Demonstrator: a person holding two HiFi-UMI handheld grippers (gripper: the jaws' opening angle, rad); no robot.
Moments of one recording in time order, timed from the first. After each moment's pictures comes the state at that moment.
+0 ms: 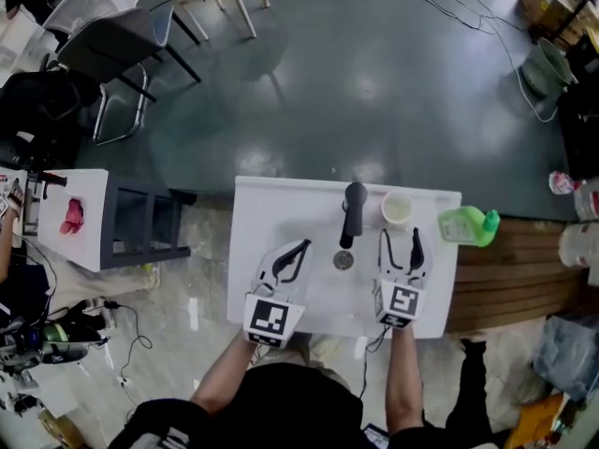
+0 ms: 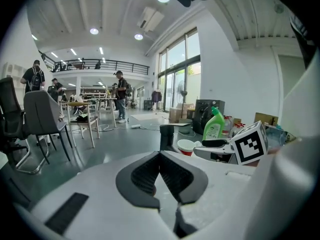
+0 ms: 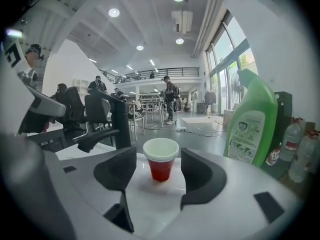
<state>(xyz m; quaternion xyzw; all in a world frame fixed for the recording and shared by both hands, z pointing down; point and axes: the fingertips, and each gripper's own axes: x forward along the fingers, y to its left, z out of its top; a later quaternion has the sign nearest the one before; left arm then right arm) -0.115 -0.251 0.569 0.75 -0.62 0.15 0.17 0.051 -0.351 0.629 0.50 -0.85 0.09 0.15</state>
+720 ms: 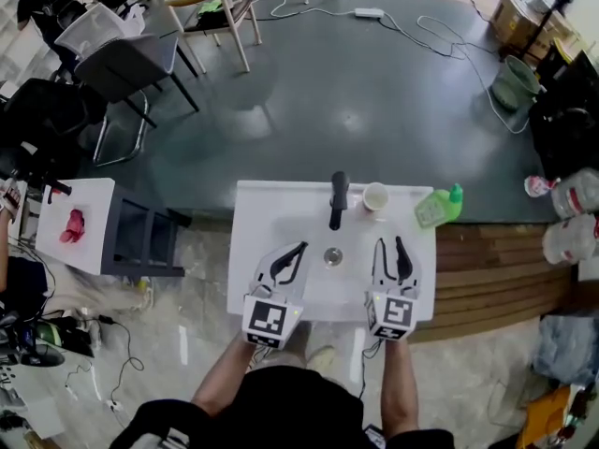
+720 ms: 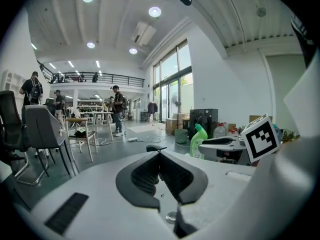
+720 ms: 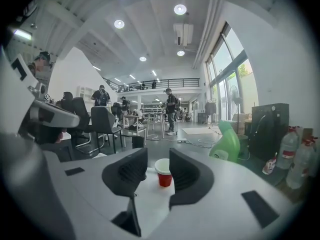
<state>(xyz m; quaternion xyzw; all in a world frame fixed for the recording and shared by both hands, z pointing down) -0.091 -0.194 0.491 0.78 -0.61 0.11 0.10 0.070 -0.267 0.539 0.51 -0.85 0.06 0.12</state>
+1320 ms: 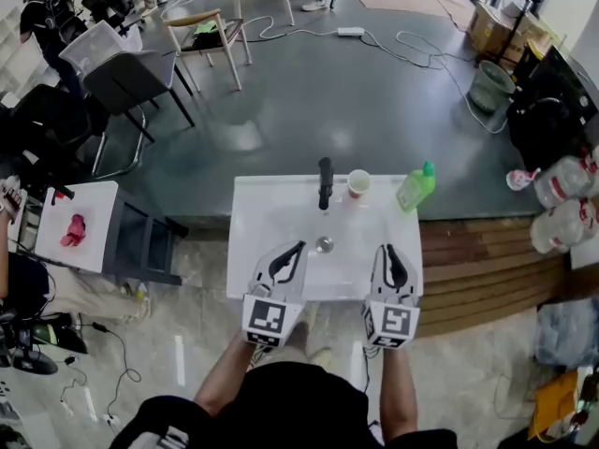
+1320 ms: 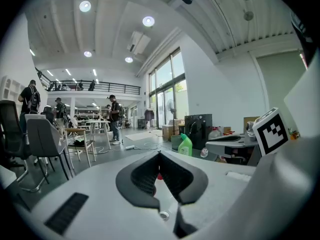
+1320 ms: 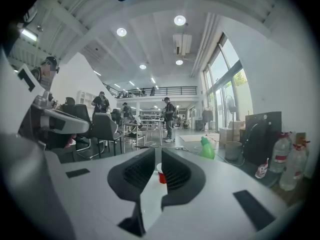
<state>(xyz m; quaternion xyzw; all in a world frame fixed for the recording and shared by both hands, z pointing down) -0.053 -0.122 0.443 0.79 -0.60 0.09 0.05 0.111 -0.173 0.473 0.52 -0.85 0.02 0.08</state>
